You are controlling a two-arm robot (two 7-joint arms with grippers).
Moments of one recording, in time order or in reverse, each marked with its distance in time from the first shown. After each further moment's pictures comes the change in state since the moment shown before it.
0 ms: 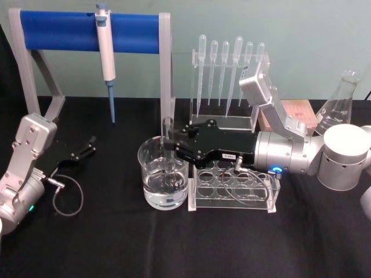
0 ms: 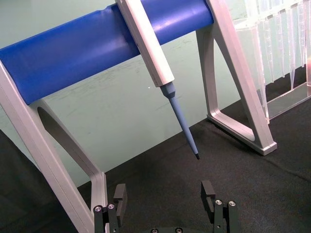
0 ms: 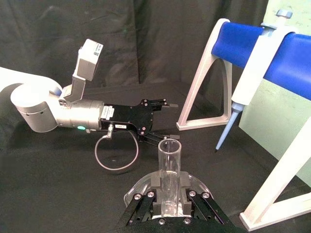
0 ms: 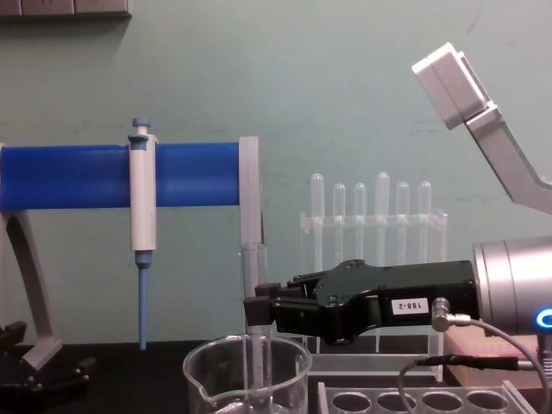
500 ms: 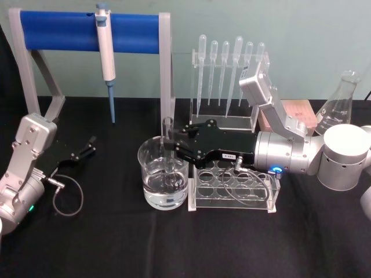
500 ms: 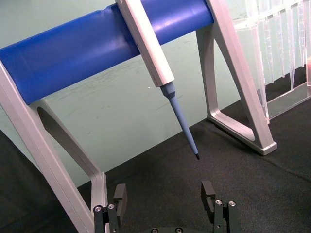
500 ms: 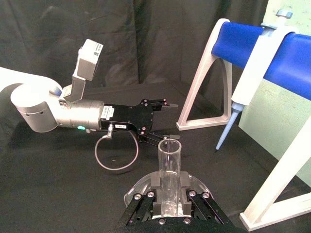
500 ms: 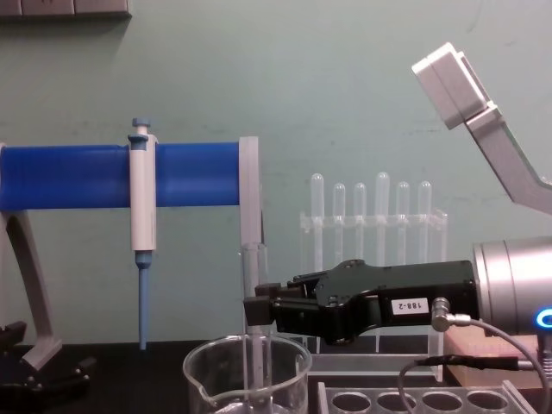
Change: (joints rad) left arm 0.000 0.000 0.000 0.000 0.000 0.000 0.000; right arm 0.000 0.000 0.000 0.000 0.000 0.000 0.000
